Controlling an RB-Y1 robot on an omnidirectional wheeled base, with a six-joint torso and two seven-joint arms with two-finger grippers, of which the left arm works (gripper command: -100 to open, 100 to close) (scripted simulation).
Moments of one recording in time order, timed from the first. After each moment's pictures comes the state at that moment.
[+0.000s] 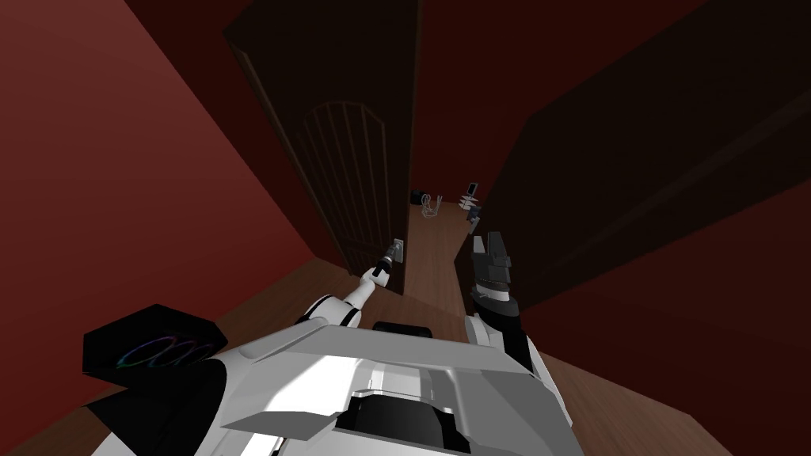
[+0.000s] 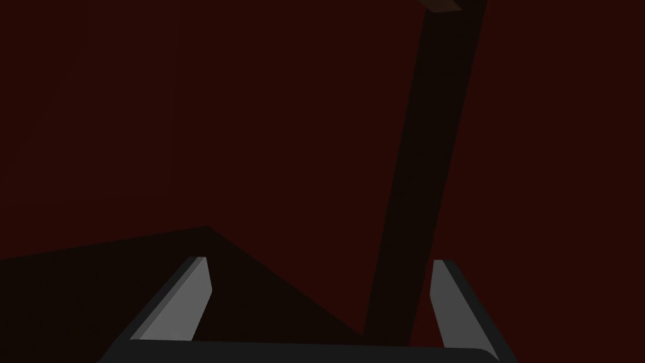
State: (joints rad) arm -0.51 0.02 -0.07 -0.62 -0.02 -0.50 0.09
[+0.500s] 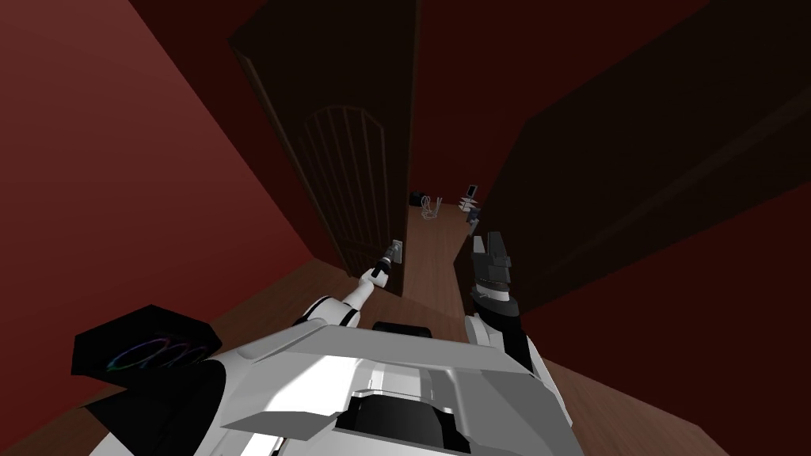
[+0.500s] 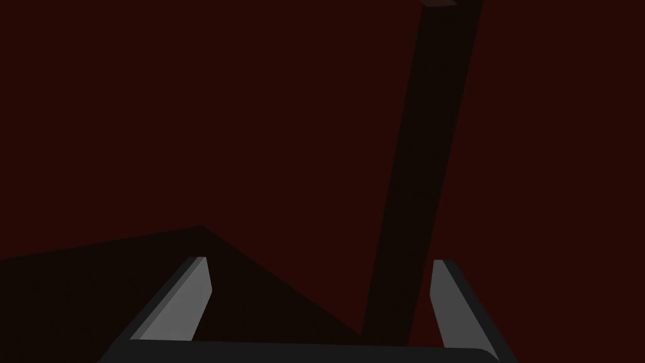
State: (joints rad) arm -0.50 0.03 -0.06 -0.62 -0.02 -0.49 0.09
